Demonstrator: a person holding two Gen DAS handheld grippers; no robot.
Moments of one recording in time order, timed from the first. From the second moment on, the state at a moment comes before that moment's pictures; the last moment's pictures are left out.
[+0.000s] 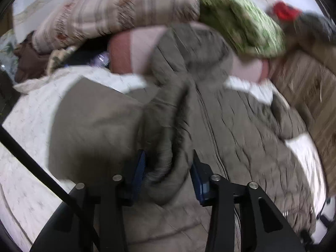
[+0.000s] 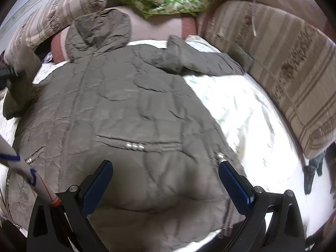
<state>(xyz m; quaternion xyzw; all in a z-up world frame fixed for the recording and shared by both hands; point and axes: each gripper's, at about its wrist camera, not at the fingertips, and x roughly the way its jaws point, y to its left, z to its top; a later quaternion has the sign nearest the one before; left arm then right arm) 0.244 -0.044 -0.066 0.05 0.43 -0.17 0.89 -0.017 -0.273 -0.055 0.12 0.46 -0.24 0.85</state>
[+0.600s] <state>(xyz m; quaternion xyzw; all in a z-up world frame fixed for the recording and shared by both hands) 0.188 0.083 -0.047 -0.02 0.35 -0.08 0.93 0.021 -0.226 -0.026 0.10 0.45 -0.15 0.88</state>
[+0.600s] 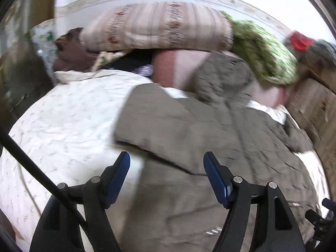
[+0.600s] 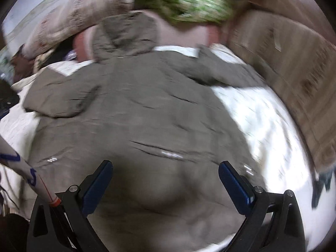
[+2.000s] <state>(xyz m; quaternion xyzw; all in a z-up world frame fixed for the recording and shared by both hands) 0.246 0.085 -0.133 0.02 0.42 -0.05 0.90 0.262 -0.332 -0.126 0.09 0.51 -0.27 0.81</state>
